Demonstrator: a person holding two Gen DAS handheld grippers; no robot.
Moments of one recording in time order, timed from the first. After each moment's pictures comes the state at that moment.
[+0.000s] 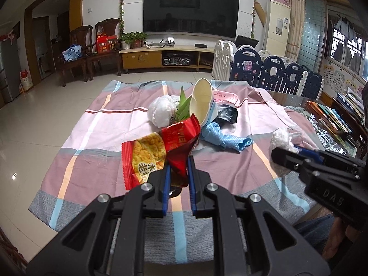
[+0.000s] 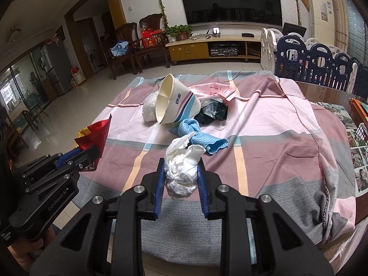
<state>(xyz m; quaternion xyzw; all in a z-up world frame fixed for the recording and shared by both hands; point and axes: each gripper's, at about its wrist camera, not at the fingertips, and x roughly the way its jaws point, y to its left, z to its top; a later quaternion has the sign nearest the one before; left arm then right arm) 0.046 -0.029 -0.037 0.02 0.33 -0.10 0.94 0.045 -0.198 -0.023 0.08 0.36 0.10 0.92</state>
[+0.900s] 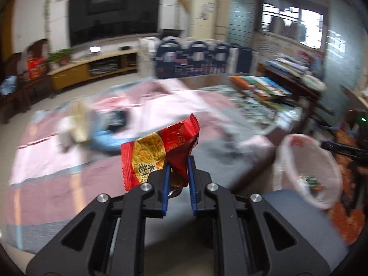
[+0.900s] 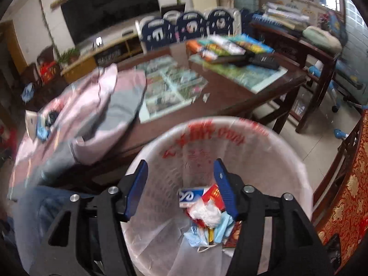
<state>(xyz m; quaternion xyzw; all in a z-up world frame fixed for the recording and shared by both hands) -0.023 -0.166 -0.011 0.08 0.32 -0.34 0.88 -0.192 -0.513 -0.037 0.19 0.37 -0.21 0.89</state>
